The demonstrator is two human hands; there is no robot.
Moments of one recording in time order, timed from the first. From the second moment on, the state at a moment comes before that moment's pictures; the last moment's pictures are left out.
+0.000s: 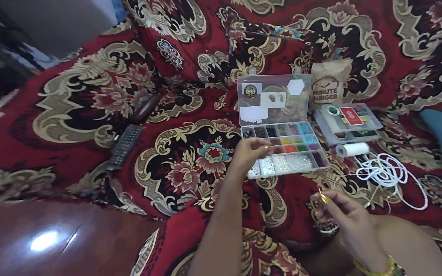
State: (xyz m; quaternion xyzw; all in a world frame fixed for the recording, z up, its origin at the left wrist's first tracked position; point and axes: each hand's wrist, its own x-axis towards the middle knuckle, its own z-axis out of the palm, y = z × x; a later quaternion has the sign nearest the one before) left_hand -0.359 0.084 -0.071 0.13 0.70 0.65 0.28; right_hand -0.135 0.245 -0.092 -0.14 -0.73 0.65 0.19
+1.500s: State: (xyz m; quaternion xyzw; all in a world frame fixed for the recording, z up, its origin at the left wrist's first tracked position) left_hand -0.324 0.138 -0.077 0.26 0.93 0.09 0.25; right_hand -0.131 0.241 -0.086 -0.15 -0.73 0.65 0.18
